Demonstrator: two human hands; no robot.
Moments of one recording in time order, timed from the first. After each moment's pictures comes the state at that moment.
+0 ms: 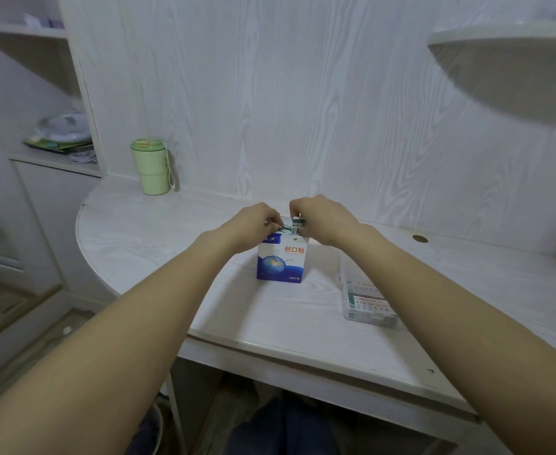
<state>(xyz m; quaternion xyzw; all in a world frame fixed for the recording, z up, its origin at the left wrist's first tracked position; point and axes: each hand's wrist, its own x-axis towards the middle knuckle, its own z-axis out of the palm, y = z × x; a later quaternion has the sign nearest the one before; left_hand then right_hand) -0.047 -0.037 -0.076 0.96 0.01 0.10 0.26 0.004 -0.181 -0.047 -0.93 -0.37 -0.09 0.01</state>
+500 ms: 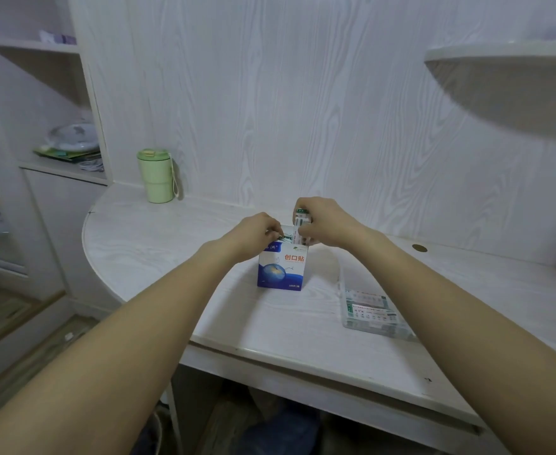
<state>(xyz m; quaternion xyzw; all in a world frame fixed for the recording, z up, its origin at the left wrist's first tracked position) -0.052 -0.038 -0.075 0.96 0.01 0.10 0.26 -0.004 -0.188 -0.031 -0.91 -0.36 -0.02 0.18</state>
